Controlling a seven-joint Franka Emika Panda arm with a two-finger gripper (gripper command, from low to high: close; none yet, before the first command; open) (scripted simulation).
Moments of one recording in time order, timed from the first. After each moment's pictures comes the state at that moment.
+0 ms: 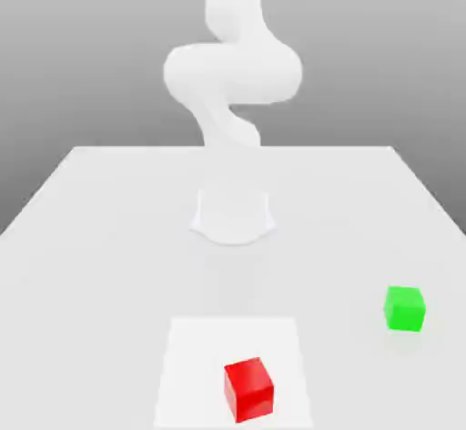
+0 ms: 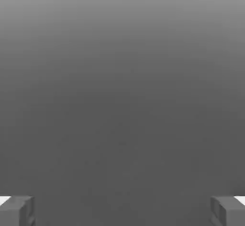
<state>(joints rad) 0.02 -0.71 -0.02 -2.32 0.01 2.34 0.76</state>
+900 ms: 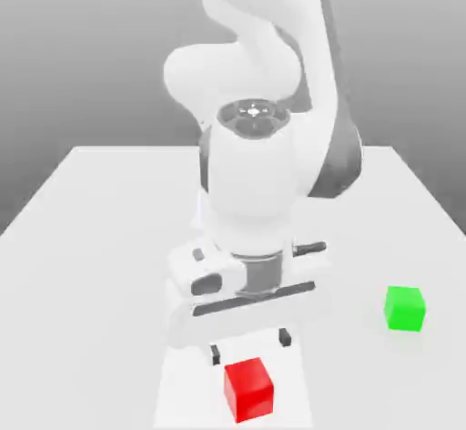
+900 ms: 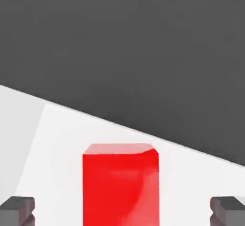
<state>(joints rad) 0.12 0.27 -0.07 -2.51 0.05 2.78 0.46</state>
